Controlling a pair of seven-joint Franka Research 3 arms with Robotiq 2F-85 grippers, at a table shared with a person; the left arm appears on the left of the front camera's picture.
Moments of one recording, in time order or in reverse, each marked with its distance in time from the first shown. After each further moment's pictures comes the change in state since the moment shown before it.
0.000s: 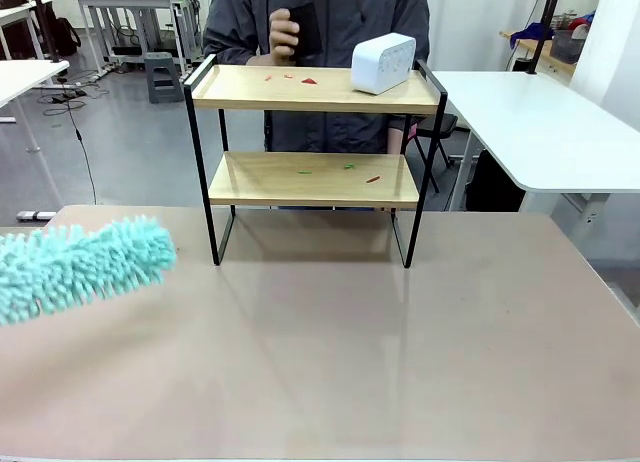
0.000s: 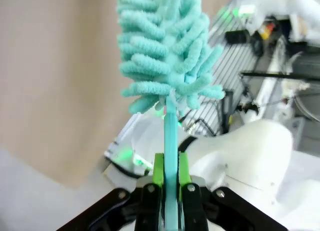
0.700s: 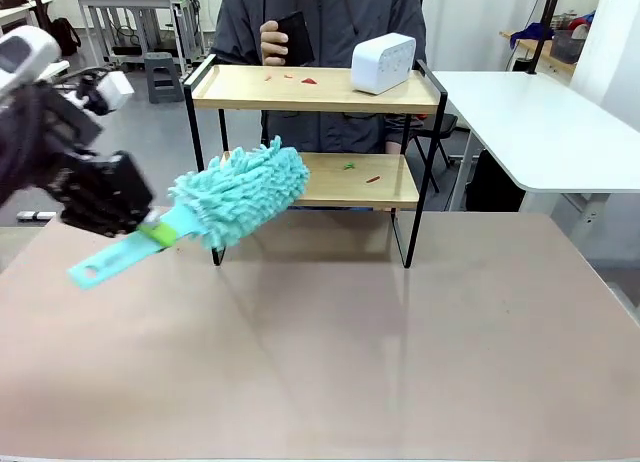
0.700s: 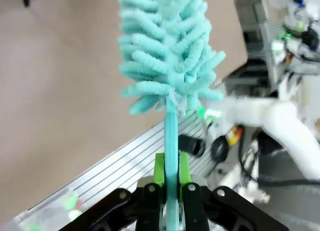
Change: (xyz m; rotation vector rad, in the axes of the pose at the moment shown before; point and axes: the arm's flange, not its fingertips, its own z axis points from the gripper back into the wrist) left arm 0.194 -0.183 -0.098 0.019 -0.372 0.341; right arm 0.000 0.000 0.000 0.000 0.000 0.000
